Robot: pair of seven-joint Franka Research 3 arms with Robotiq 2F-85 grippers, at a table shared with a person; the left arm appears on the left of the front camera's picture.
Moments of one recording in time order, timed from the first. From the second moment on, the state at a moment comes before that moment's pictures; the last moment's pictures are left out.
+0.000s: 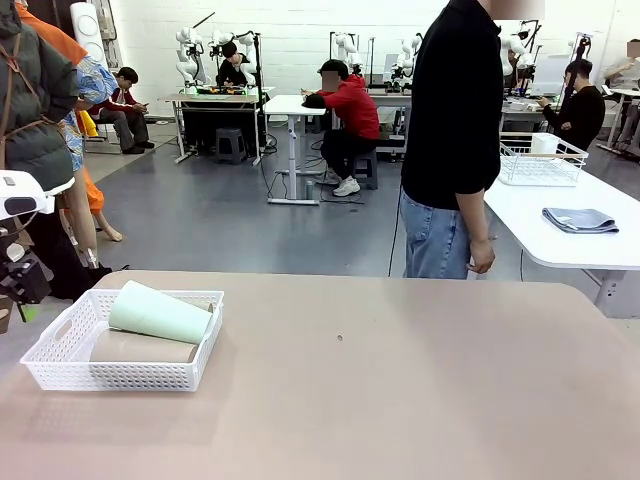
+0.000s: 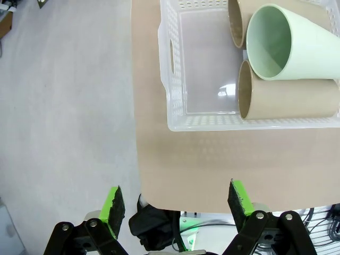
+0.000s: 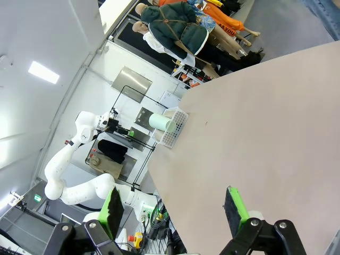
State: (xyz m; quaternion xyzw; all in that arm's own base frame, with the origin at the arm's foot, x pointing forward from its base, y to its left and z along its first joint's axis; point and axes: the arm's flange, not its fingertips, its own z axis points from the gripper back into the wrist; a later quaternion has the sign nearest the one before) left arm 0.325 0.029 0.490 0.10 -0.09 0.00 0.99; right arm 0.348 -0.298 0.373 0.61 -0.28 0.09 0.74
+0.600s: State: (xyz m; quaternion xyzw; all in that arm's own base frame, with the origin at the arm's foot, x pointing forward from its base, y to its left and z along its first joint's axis) left arm 0.292 0.102 0.528 -0.18 -0.11 -0.04 0.98; right arm 0.348 -0.298 0.373 0.61 -0.28 0.09 0.74
